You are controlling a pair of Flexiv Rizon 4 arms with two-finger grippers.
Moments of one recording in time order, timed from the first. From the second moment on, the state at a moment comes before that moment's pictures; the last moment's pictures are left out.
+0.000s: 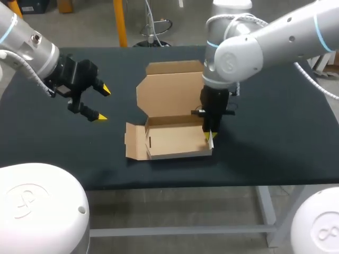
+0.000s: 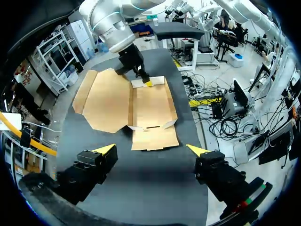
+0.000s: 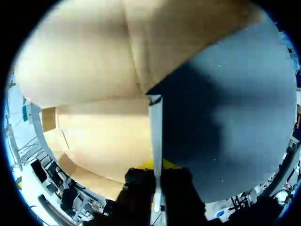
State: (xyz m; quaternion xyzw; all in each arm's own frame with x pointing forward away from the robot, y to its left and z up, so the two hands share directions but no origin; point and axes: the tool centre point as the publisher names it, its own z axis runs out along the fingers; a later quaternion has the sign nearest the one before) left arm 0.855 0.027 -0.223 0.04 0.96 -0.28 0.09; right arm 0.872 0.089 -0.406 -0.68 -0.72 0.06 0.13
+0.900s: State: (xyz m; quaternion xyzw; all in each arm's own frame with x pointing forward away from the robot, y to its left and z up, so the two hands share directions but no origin) left arm 0.855 0.027 -0.223 0.04 0.96 -0.28 0.09; right arm 0.886 0.092 -0.419 -0.70 -0.70 0.12 0.11
